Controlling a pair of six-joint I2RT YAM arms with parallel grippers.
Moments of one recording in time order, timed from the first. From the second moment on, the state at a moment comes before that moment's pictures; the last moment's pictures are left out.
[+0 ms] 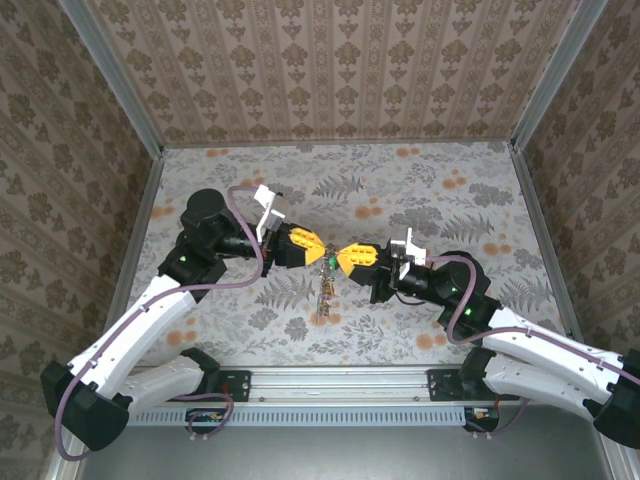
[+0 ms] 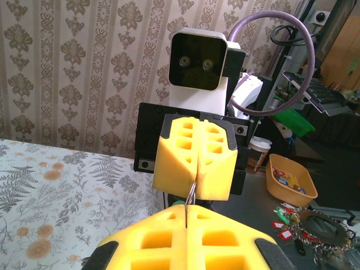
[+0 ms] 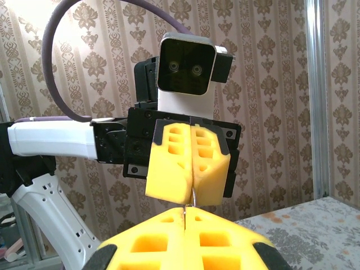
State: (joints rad) left arm -0.63 1.01 0.95 0.09 1.18 -0.28; right arm 0.87 0.85 0.58 0.61 -0.35 0.24
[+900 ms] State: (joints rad) left arm -0.63 1.01 0.95 0.10 1.18 -0.28; right arm 0.88 0.90 0.58 0.63 -0.35 0.25
